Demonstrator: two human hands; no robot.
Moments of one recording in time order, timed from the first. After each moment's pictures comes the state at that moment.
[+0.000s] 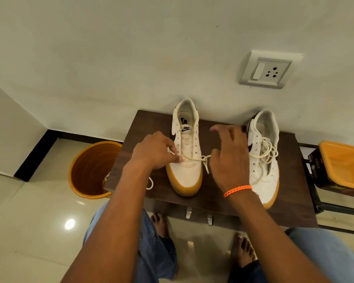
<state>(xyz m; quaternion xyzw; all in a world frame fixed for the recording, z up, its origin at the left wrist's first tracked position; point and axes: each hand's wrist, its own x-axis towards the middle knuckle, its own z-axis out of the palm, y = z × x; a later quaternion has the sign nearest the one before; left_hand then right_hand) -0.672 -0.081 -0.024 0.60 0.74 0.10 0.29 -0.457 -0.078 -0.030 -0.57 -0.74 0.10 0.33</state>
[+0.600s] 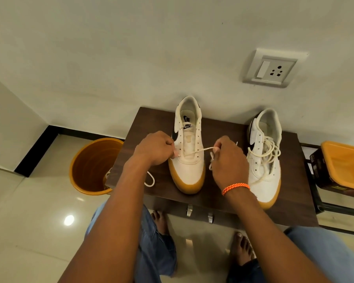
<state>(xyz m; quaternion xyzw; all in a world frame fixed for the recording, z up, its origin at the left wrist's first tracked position) -0.676 -0.082 -0.022 0.56 0.74 0.12 0.35 -0.458 -0.078 -0.051 -0.63 -0.72 0.12 0.26</state>
